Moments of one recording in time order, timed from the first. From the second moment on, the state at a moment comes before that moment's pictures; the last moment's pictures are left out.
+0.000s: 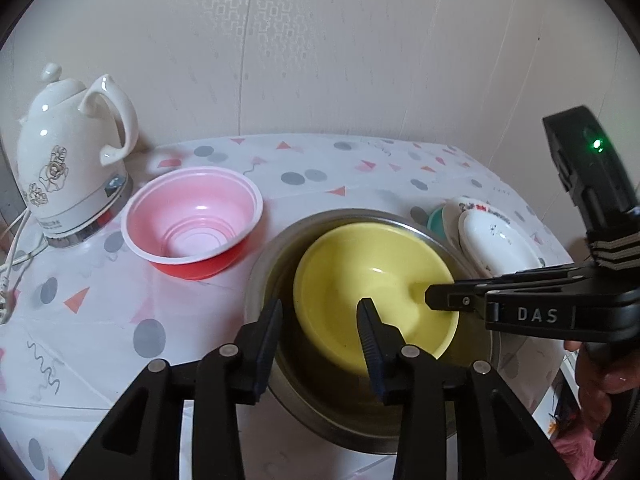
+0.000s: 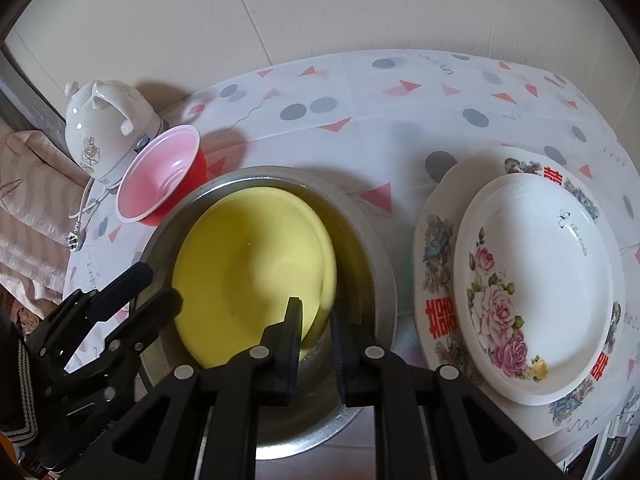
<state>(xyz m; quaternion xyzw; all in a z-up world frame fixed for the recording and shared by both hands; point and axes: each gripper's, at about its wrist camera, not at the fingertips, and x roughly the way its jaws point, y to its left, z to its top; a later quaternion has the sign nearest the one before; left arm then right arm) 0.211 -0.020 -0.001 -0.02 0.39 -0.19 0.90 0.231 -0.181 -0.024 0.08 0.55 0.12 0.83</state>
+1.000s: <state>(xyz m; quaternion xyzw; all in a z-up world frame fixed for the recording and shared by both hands) 0.208 0.069 0.001 -0.18 0.38 -0.13 0.90 0.201 -0.189 0.005 0.08 0.44 0.13 0.88</state>
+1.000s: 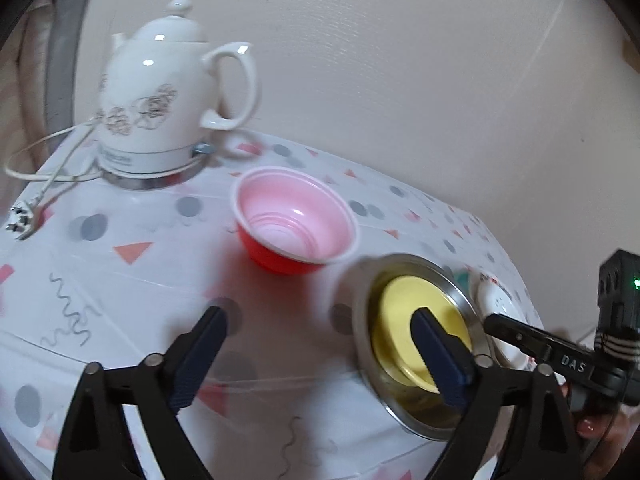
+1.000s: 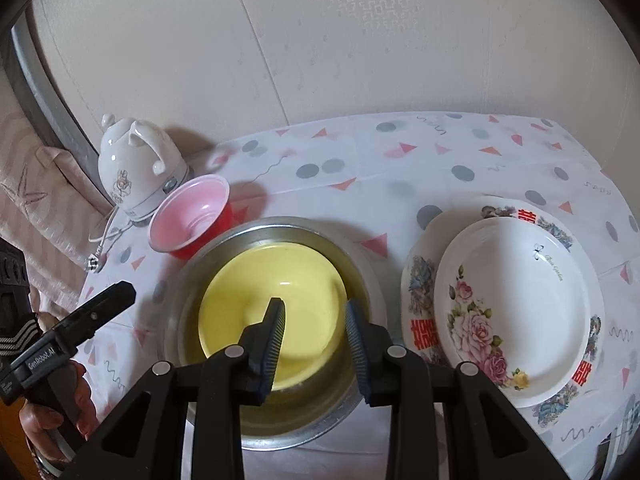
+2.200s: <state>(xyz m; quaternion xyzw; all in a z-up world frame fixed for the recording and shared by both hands) 0.278 0.126 -0.007 -0.23 0.33 -0.16 0.90 0.278 -0.138 0.012 0.10 0.44 0.16 0.88</state>
